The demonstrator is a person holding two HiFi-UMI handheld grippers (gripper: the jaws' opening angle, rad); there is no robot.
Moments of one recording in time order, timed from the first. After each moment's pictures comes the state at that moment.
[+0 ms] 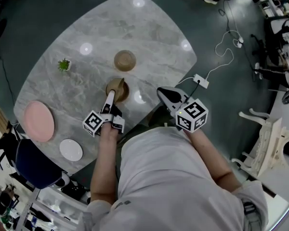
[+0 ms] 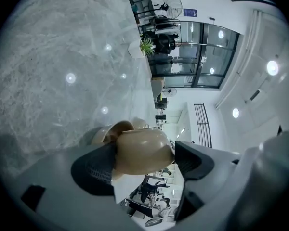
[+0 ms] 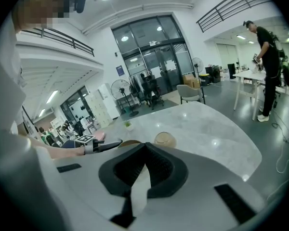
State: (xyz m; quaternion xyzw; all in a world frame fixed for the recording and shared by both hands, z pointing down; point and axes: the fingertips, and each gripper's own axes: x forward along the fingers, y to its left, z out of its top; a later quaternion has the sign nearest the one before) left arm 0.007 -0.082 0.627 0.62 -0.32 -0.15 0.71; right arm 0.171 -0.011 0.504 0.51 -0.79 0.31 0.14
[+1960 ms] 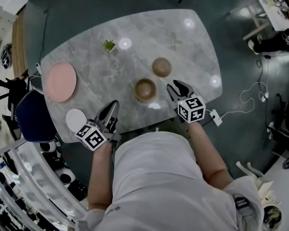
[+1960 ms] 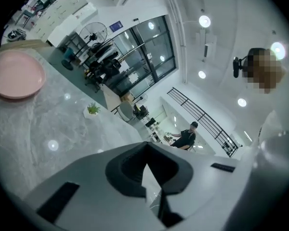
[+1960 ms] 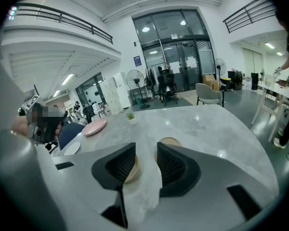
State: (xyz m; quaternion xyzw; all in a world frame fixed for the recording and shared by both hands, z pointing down) left arm -0.086 -0.043 0.468 0.81 -0.40 -0.08 0.42; right arm 0.143 -0.098 0.557 0.43 -0.84 0.25 0.20
